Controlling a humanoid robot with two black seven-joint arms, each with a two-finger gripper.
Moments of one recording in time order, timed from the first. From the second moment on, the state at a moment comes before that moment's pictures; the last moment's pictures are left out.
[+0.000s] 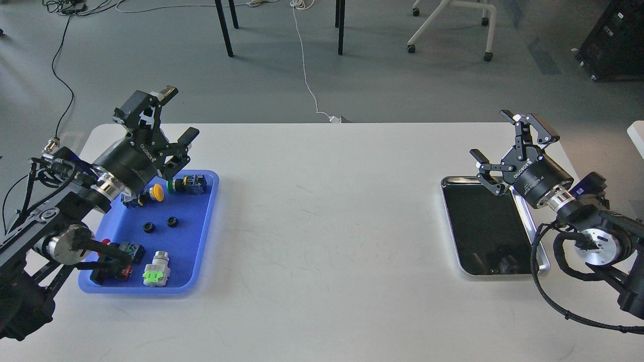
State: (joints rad) left arm -0.34 0.51 -1.07 -1.23 0.60 -0.33 -0.26; right arm 0.65 -0.58 0.37 0.82 0.02 0.49 0.49
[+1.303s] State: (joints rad) left arm -0.53 0.85 -0.72 -1.30 2.15 -0.33 -0.49; right arm 0.65 -0.57 0.37 0.82 0.01 0.49 0.49
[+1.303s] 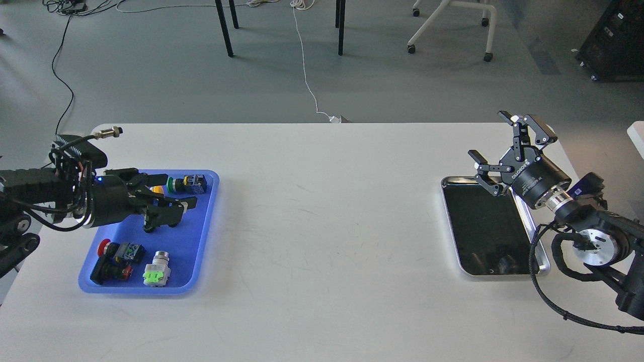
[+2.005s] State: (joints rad) left arm -0.72 0.77 -0.37 -1.03 2.18 -0.24 -0.49; right arm 0.65 -0.57 0.37 0.82 0.01 0.49 0.49
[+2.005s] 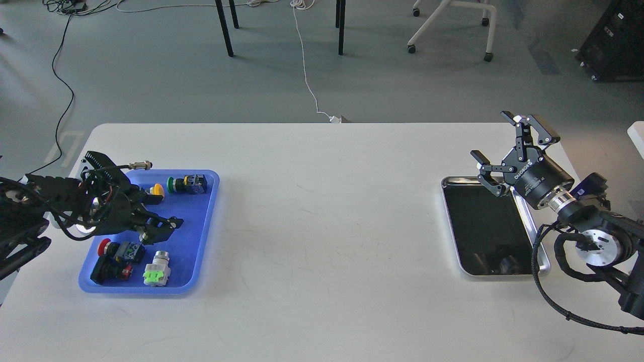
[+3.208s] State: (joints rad) left arm -0.72 0.71 -0.34 -0.90 2.18 -0.23 -0.49; right arm 0.64 -0.57 0.37 0.82 0.01 0.49 0.49
